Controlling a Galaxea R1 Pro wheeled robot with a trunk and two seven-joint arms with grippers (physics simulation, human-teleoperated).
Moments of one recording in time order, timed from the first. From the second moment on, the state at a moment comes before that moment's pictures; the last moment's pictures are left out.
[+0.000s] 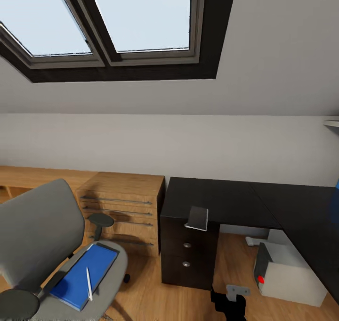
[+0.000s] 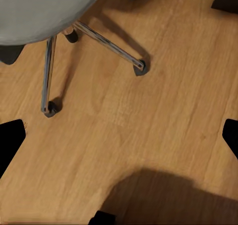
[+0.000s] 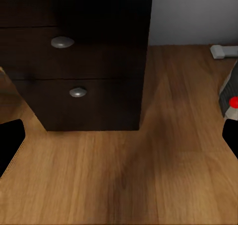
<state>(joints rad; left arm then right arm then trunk) -0.15 -0.02 -0.57 -0.54 0.61 -0.01 0.54 -0.50 0.05 -0.07 0.00 0.00 -0.53 -0.10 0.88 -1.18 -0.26</state>
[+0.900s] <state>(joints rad) -0.15 -0.02 -0.57 -0.52 0.61 -0.01 0.54 -0.49 0.05 -0.07 0.00 0.00 -0.55 -0.10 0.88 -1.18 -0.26</state>
